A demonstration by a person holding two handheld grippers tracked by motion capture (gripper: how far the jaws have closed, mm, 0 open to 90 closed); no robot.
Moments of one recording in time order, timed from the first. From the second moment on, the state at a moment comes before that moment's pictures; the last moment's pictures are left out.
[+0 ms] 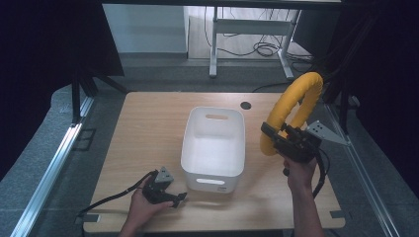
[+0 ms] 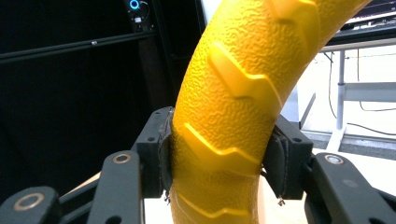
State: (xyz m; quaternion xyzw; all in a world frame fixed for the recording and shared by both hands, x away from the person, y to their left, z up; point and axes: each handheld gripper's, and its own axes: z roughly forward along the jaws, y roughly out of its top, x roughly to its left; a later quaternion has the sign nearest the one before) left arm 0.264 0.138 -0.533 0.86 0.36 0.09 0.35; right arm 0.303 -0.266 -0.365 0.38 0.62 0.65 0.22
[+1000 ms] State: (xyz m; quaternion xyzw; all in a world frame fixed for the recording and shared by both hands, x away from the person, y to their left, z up) left arm 0.264 0.139 -0.533 0.86 0.36 0.09 0.35; right arm 0.294 -0.229 -0.317 0.33 0.61 0.67 0.26
